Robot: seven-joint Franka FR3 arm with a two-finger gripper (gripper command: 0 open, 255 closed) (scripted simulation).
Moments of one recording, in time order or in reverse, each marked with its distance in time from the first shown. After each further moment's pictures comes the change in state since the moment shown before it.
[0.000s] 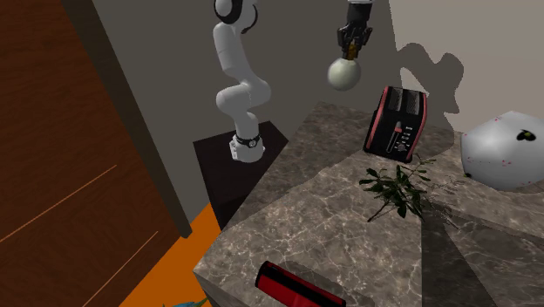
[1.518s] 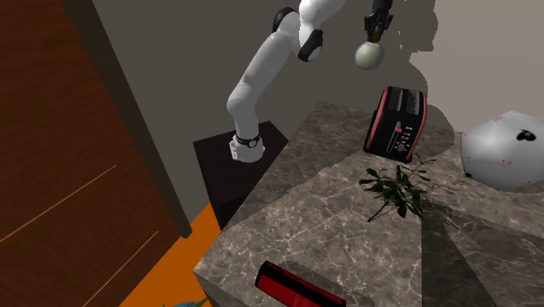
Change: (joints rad) arm 0.823 1.131 0.418 1.046 -0.897 -0.284 0.902
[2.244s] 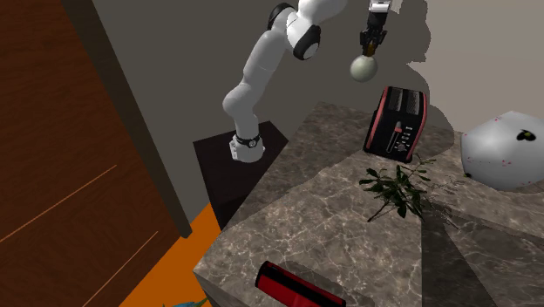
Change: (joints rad) arm -0.229 -0.074 0.086 -0.371 0.098 0.209 0.056
